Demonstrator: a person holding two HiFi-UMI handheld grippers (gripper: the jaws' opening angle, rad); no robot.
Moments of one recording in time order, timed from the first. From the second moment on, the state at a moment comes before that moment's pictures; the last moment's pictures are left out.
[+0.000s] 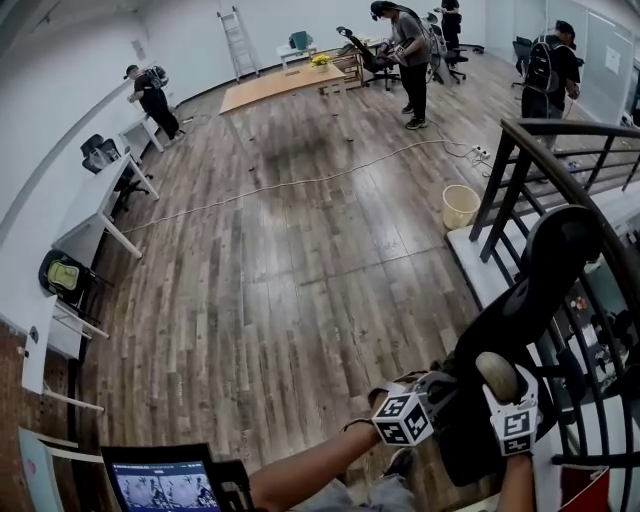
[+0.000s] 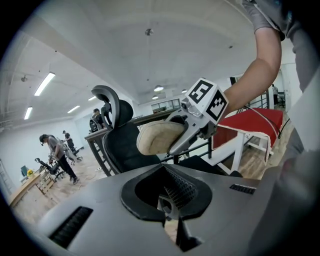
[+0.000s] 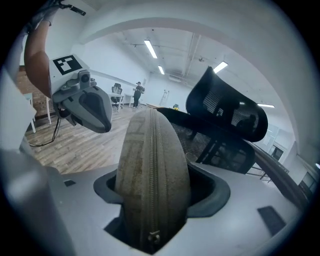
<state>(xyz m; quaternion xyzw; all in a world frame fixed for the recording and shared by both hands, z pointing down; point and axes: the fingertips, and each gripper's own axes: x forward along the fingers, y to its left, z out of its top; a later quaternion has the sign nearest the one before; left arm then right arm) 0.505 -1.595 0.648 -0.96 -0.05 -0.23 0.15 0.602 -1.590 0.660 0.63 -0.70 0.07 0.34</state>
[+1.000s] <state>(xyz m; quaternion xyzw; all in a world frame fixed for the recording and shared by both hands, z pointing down) 0.588 -1.572 0.762 -0.95 -0.10 -0.26 0.11 0.681 -1.557 0.861 0.60 -0.68 0.22 0.37</state>
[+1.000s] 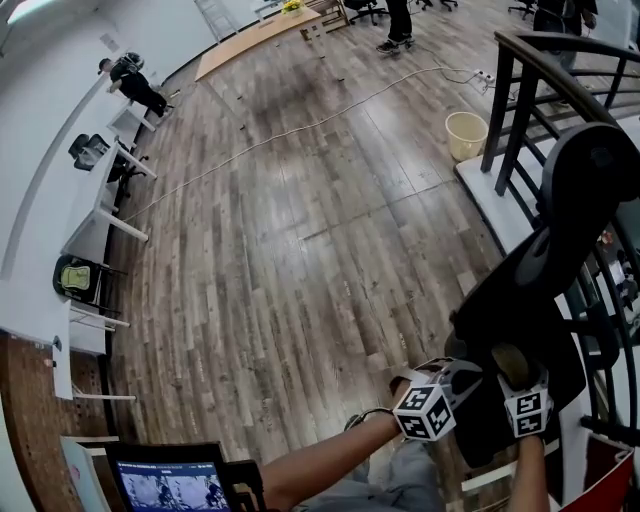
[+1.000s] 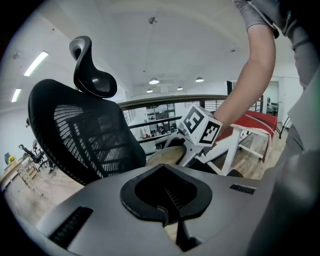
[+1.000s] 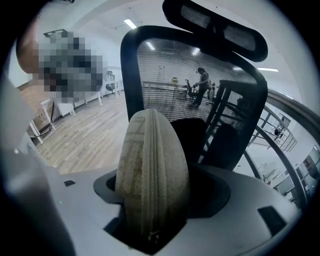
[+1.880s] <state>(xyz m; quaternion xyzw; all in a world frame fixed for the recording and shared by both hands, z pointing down) 0.607 -1.564 0.874 -0.94 -0.12 -0.30 0.09 0.721 -1.511 1.083 0.56 -0.63 0.35 0.41</state>
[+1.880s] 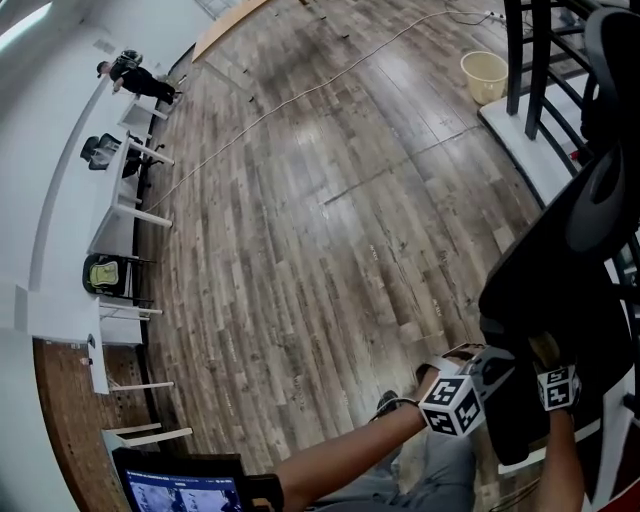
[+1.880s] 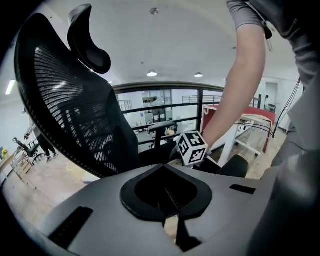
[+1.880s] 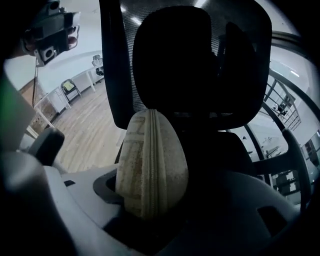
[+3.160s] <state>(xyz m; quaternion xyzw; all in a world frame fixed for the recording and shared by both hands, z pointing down) 0.584 -1.585 0.933 -0.94 -0.11 -0.31 0.08 0.748 -1.532 1.193 0.55 -0.60 0.41 0.41</state>
